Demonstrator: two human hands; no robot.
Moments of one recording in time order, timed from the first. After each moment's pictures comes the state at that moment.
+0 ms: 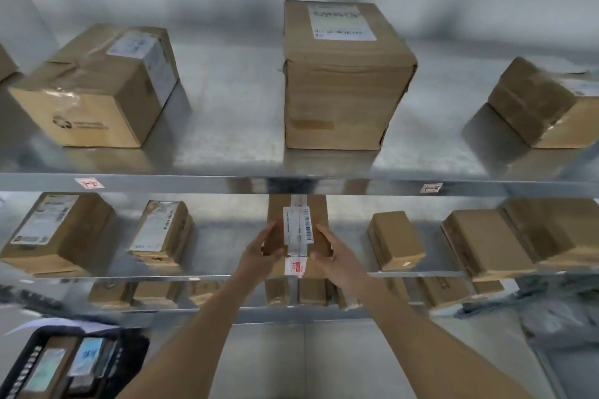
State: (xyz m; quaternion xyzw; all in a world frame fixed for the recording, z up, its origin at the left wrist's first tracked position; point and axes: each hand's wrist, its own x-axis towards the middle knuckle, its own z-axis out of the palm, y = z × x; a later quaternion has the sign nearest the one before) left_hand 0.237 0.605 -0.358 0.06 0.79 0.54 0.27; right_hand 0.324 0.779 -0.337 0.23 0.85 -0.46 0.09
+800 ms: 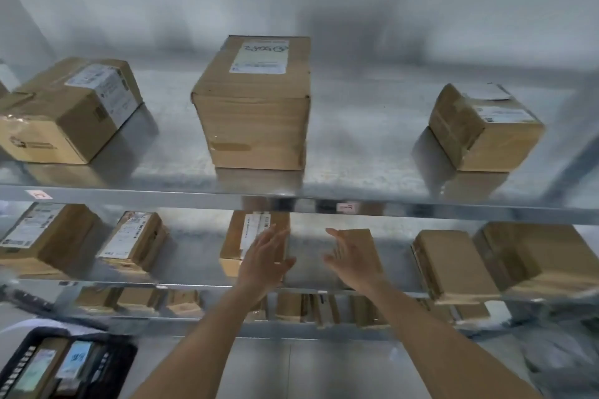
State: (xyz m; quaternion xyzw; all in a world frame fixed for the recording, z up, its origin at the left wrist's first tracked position) left_hand 0.280 0.713 -0.321 0.23 0.93 0.28 0.10; right_hand 0.357 0.923 -0.321 0.18 0.90 -0.40 0.08
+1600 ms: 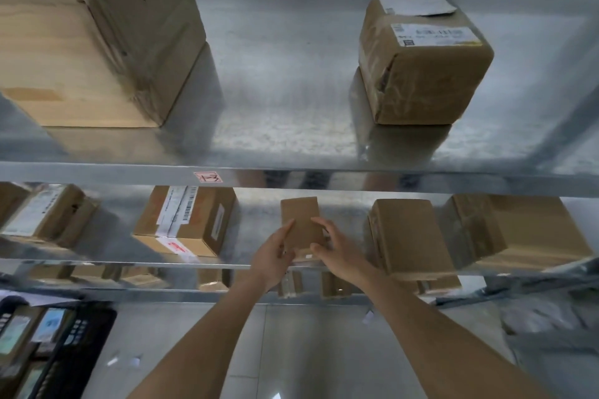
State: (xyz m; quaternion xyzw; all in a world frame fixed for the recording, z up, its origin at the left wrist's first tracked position) left_hand 0.343 0.873 -0.403 0.16 0.87 0.39 0.24; right_hand 0.395 1.054 -0.410 0.16 0.86 -0.47 0.14
